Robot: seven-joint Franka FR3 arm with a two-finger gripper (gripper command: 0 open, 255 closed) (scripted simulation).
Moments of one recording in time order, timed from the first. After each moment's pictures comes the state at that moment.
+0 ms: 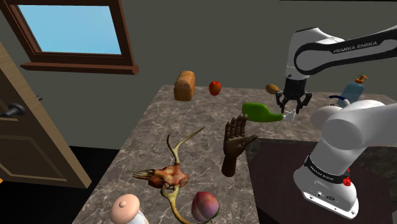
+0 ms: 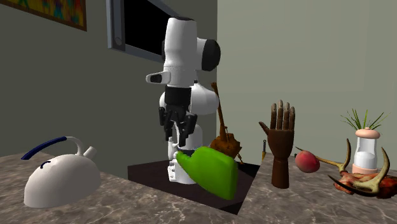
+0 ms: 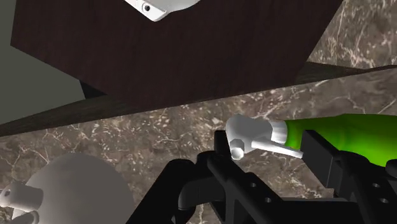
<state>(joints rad) -0.30 -0.93 -0.18 -2.93 -0.24 1.87 0.81</state>
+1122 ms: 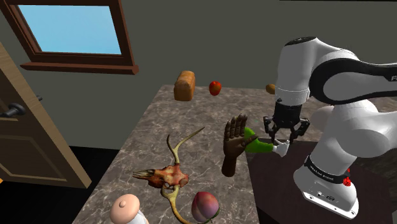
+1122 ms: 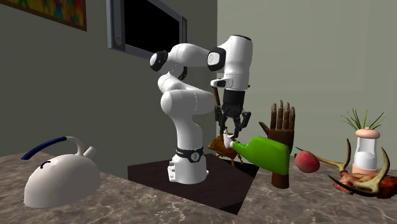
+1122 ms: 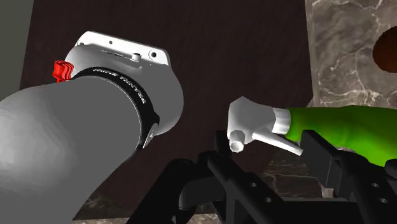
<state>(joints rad) 0.16 -1.18 0.32 -3.02 0.31 1.69 1.33</state>
